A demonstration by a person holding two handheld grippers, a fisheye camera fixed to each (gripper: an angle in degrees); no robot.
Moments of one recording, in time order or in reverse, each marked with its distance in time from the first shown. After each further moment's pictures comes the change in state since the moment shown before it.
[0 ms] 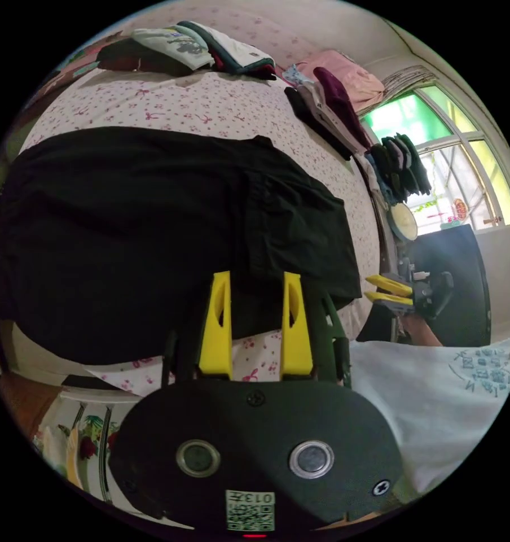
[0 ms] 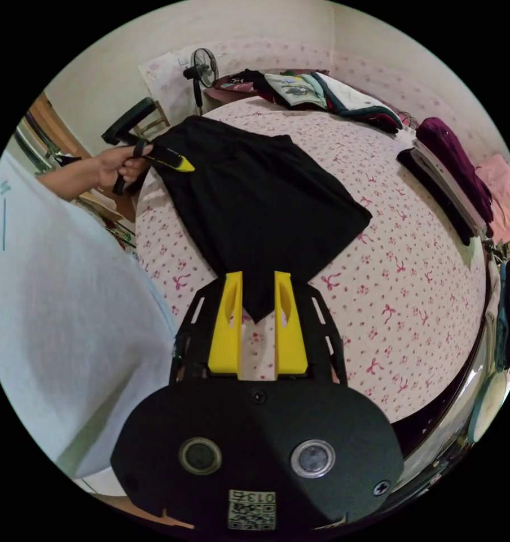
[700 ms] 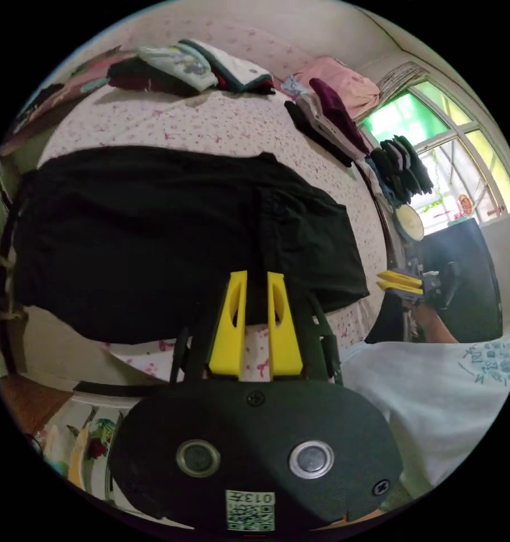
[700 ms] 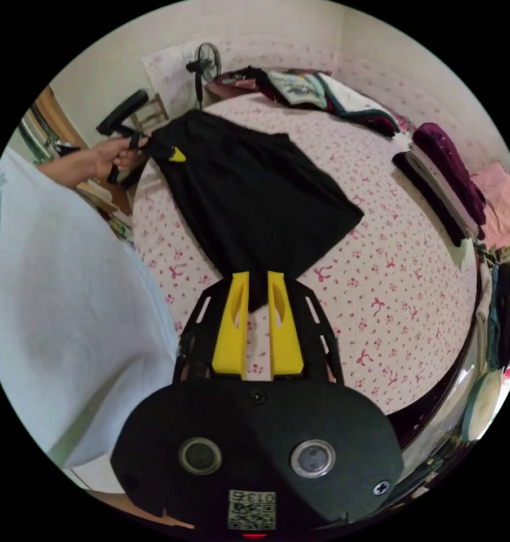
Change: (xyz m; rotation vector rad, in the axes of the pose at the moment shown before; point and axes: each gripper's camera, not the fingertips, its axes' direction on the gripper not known) left arm 0.045 0.018 -0.015 0.074 -0.070 0.031; right arm -0.025 0.025 -0.005 -0.017 0.047 -0.026
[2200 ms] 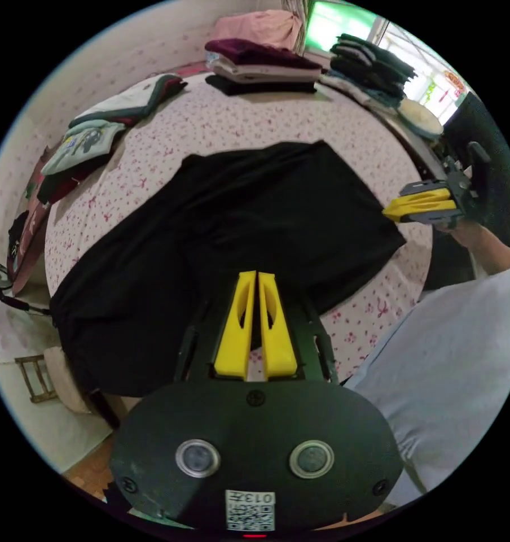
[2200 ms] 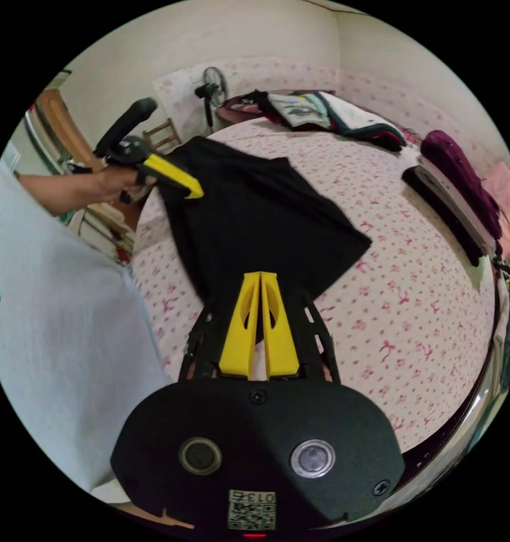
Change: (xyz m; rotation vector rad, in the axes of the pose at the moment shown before) left arm 0.164 -0.027 0.030 -0.156 -0.357 0.429; right arm -0.018 -0.053 0.018 0.137 -0.097 -0.010
